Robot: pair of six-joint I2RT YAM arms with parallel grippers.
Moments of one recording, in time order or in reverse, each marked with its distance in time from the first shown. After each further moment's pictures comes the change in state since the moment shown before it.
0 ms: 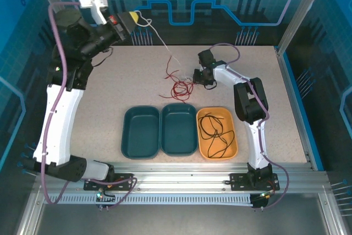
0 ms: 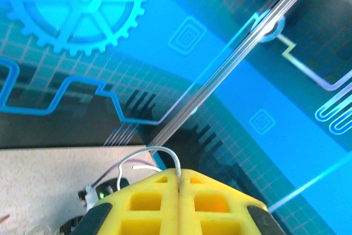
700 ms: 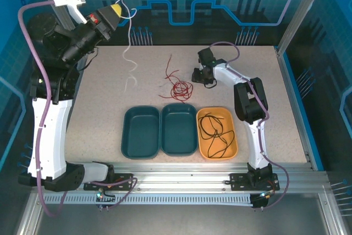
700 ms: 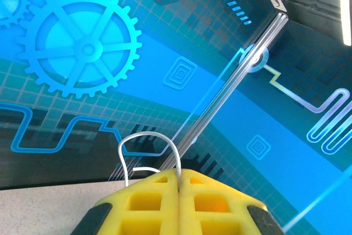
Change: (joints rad) left arm 0.047 -0.050 0.045 0.016 -0.025 0.010; right arm 0.000 0.000 0.035 -0.036 -0.003 -0.029
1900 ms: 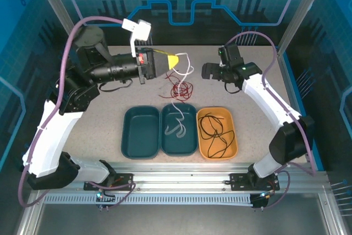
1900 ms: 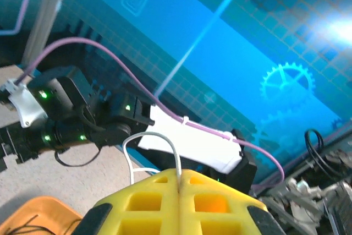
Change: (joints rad) left arm -0.547 0.035 0.076 -0.288 0.151 0.103; right arm 0.018 -0.721 -0.365 -0.127 0.198 -0.046
